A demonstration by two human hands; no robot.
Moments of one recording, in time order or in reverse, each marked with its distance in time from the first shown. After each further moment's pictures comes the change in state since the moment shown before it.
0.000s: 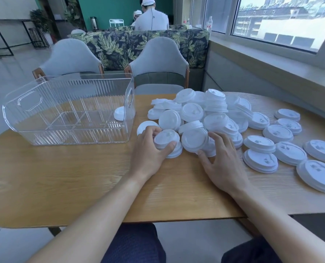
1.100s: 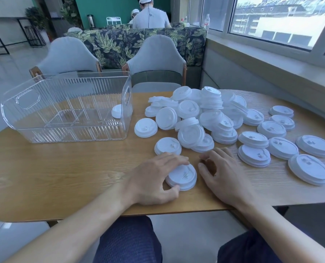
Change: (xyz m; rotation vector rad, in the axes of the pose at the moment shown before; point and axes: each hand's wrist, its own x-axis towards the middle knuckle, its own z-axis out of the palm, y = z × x) left_hand -0.054 0.023 -0.030 0.264 -0.592 0.520; right_hand -0.037 0.002 -0.018 -0.045 -0.102 -0.089
